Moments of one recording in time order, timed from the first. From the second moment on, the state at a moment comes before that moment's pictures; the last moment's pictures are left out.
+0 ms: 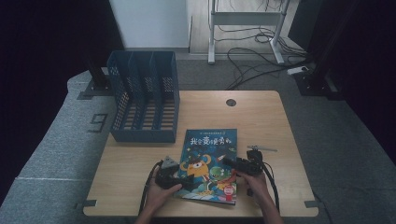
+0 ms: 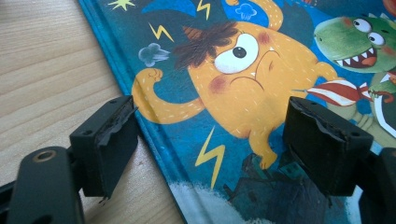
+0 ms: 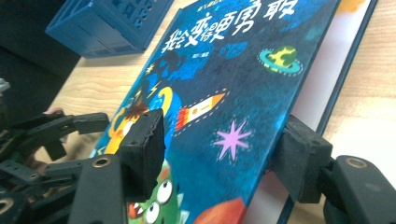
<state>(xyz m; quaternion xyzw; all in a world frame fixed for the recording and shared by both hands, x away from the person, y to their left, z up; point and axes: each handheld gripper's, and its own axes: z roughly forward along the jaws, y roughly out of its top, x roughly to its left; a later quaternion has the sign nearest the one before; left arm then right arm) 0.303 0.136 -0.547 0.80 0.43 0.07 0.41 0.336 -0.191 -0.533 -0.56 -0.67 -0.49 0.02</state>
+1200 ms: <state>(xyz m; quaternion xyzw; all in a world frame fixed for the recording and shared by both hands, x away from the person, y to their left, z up) 0.305 0.140 -0.547 0.79 0.44 0.05 0.42 0.366 -0.188 -0.541 -0.54 -0.66 -0.52 0.05</state>
